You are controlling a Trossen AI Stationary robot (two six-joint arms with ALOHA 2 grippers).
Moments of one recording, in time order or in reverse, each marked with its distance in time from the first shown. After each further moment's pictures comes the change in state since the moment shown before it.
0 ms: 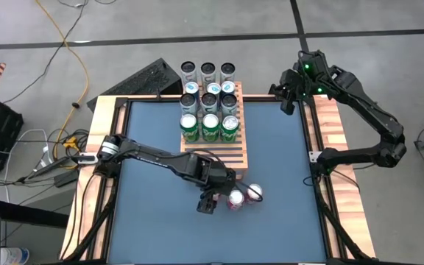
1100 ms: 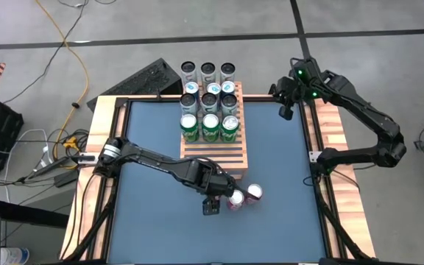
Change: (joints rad) left arm -0.035 0.034 0.046 -0.095 -0.157 -0.310; right arm 0.003 0.000 -0.100 0.016 -0.002 -0.042
